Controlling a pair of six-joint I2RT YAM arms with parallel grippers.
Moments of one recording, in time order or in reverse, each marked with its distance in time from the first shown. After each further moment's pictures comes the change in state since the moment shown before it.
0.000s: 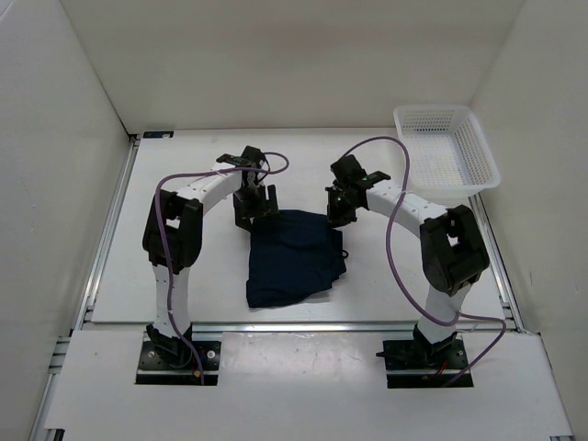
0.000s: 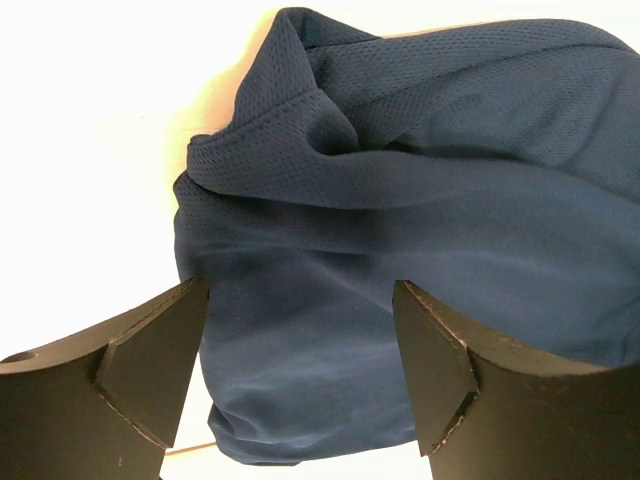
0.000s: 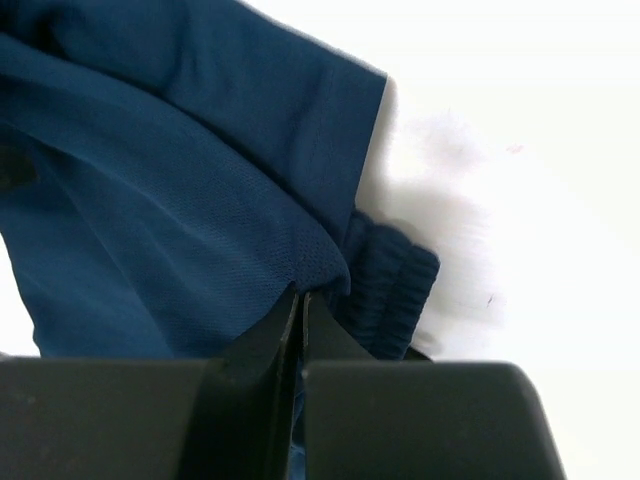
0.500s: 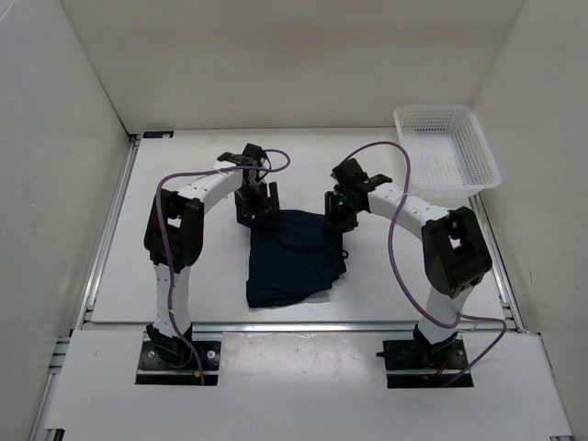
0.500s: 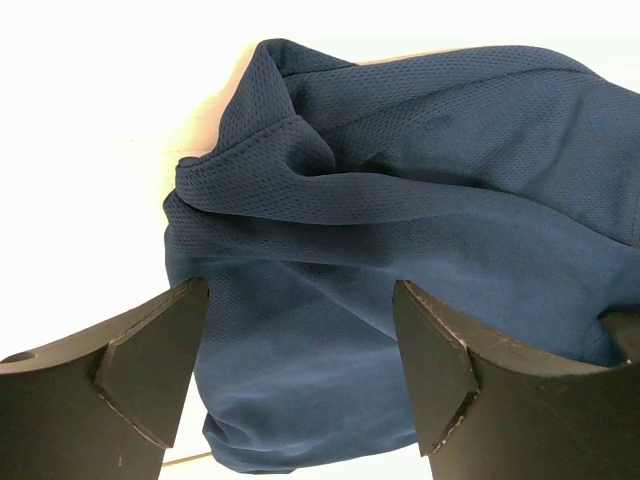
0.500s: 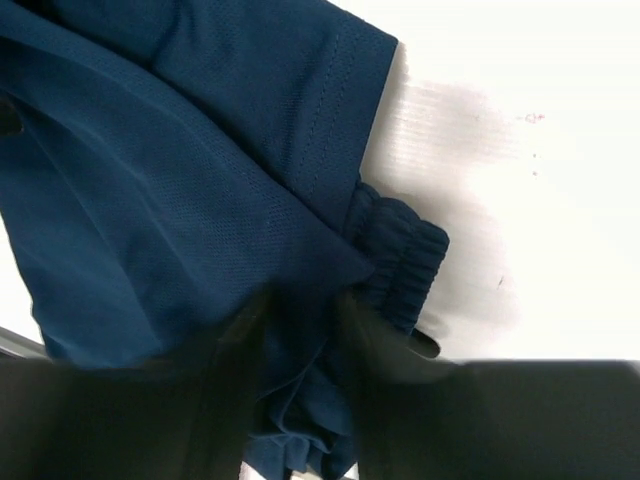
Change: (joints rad) left arm -0.003 0.010 0.031 0.009 0.002 0.000; right arm 0.000 -0.020 -0.024 -0.016 -0.035 -0.012
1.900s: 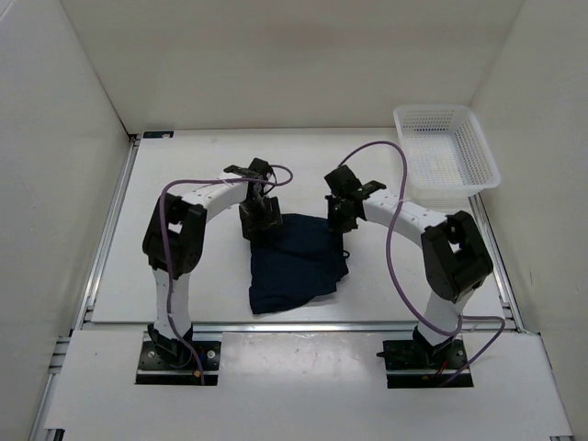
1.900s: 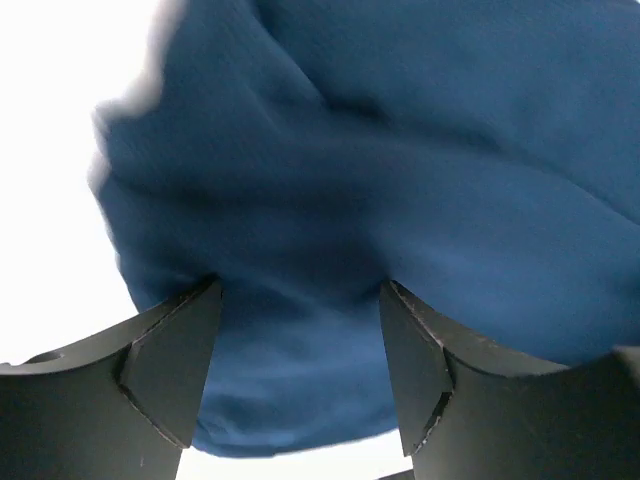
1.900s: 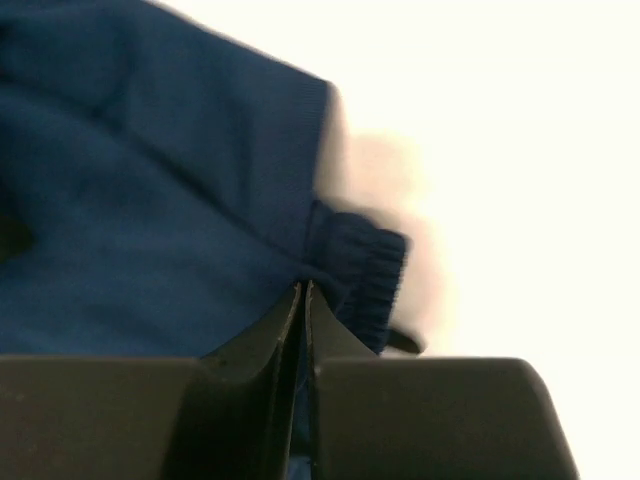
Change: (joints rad) left arm -0.076 -0.106 -0.171 0.042 0.005 -0.125; right arm 0.103 -0.055 -0.042 0.023 0.243 0.049
